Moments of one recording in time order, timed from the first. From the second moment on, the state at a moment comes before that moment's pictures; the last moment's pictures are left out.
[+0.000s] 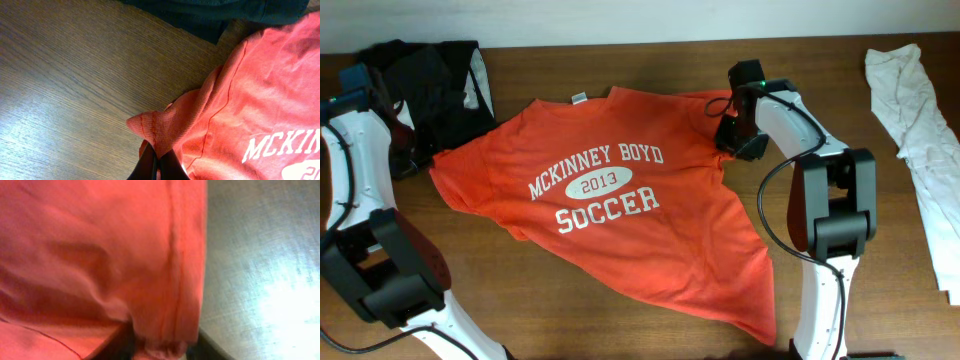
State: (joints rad) left arm 0.39 2.05 1.85 -1.19 0.02 -0.12; right arm 0.13 2.29 1.77 -0.90 -0.04 0.54
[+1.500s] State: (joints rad) left arm 0.09 2.05 1.85 -1.23 0.10 -0.12; right arm 0.06 2.23 1.95 -1.53 0.04 0.37
